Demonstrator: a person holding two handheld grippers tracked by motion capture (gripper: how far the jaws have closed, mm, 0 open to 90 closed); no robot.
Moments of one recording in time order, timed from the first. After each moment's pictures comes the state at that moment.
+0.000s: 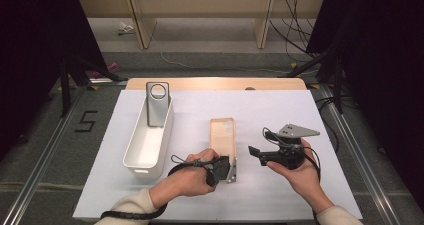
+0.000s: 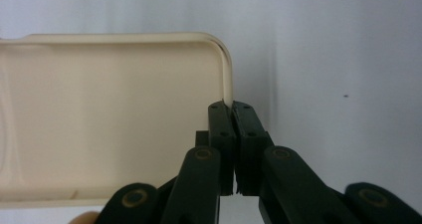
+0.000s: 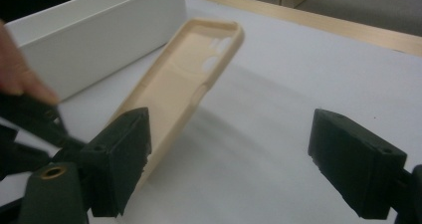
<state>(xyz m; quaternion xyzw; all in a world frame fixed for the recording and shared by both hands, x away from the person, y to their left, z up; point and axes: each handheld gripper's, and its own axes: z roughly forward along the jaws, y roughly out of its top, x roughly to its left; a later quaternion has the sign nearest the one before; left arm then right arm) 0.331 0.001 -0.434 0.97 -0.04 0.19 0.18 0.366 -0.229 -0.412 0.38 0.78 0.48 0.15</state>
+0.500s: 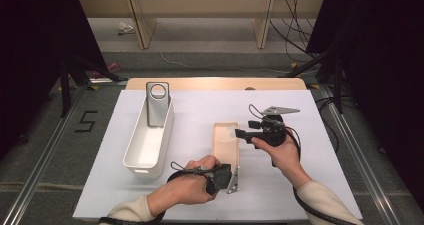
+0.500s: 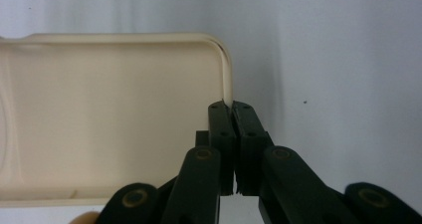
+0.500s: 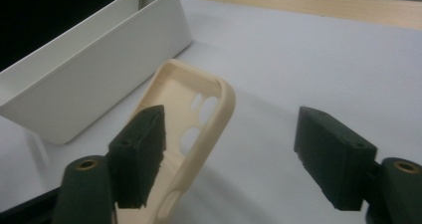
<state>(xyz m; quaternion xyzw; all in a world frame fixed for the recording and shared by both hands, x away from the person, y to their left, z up) 0.316 -0.001 -0.430 0.96 -0.06 0.19 0.18 0.425 -0.197 -0.415 0.41 0.77 0.48 0.07</state>
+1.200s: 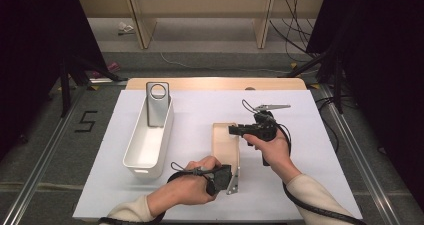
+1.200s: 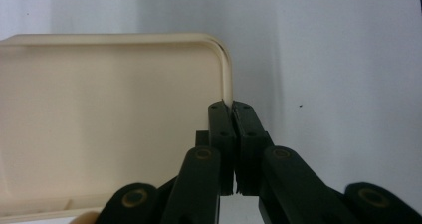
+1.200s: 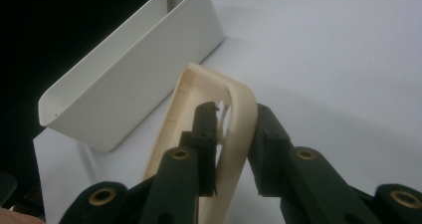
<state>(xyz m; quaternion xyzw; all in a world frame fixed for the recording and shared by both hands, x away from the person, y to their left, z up) 0.316 -0.001 -0.431 0.96 -0.07 0.19 0.18 0.431 -0.180 -0.414 0.42 0.76 0.49 0.00</state>
